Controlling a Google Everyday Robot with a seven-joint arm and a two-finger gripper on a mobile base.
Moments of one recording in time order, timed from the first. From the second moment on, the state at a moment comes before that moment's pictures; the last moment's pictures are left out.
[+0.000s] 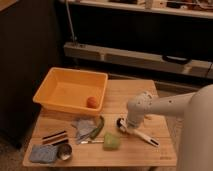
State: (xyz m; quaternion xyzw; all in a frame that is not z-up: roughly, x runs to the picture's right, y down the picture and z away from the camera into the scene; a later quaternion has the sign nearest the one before) arm 0.132 0.233 0.833 -0.34 0.05 0.23 0.91
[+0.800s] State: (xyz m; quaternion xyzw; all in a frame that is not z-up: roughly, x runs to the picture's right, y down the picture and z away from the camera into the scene) arm 0.081 0.216 0.826 -0.35 0.00 0.19 0.92
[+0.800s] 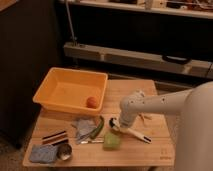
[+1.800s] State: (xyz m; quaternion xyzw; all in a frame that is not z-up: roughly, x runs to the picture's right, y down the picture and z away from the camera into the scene) arm 0.052 0.168 0.870 -0.33 0.01 0.17 0.93
